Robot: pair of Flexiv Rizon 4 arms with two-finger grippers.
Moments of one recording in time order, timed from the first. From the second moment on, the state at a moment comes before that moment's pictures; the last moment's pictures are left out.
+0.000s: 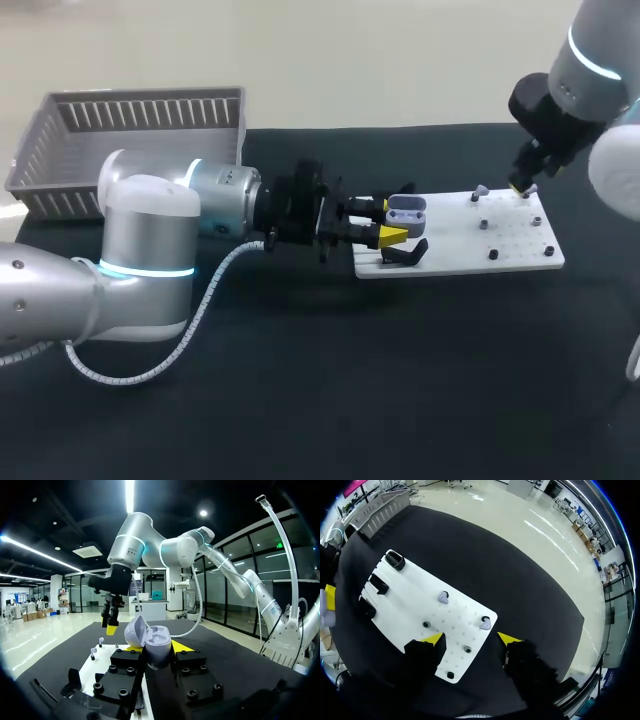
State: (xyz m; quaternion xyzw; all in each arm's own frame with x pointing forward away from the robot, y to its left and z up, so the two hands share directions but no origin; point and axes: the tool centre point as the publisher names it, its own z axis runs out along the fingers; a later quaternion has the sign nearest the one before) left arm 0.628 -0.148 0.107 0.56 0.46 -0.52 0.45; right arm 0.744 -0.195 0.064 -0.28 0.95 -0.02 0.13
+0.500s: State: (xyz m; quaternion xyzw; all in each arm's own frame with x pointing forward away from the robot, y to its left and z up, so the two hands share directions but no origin) left arm 0.628 -0.148 0.107 0.56 0.46 -0.52 0.45; right arm 0.754 -0.200 0.049 -0.29 0.95 -0.02 0.10
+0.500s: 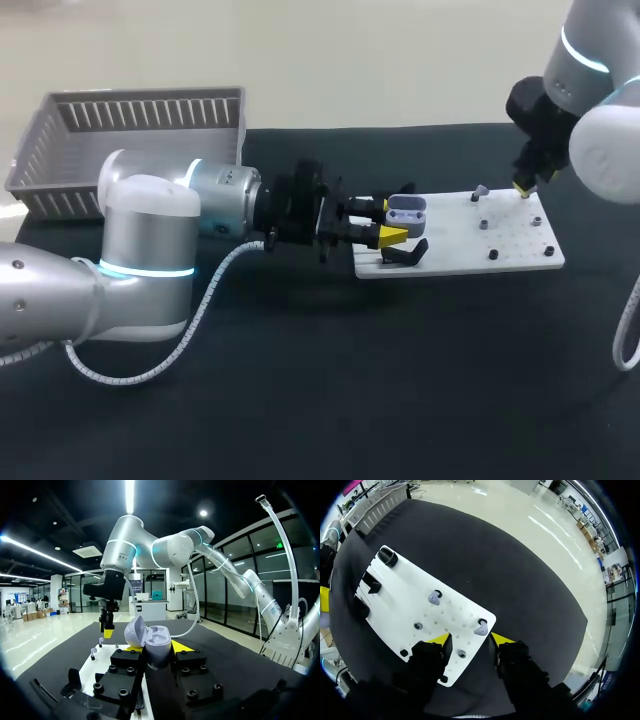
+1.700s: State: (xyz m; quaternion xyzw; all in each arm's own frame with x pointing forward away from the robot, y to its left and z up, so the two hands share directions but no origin) left arm 0.628 -0.148 0.107 0.56 0.46 -0.52 0.45; right arm 0.766 -0.206 0.032 -0.28 0.96 -0.02 0.08
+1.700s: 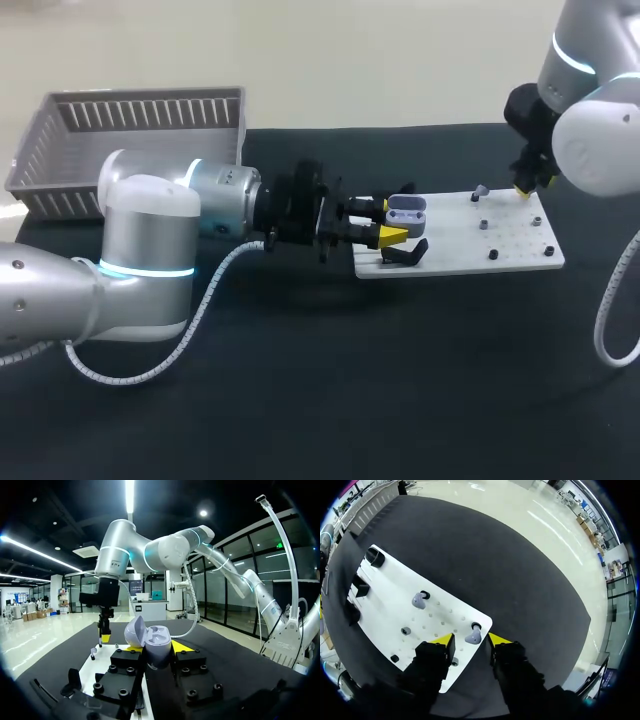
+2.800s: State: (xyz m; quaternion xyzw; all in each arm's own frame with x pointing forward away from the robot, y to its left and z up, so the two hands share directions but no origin) left arm 0.628 -0.148 0.107 0.56 0.46 -0.52 0.45; right arm 0.770 -0.203 0.028 -0.28 0.96 -0.03 0.08
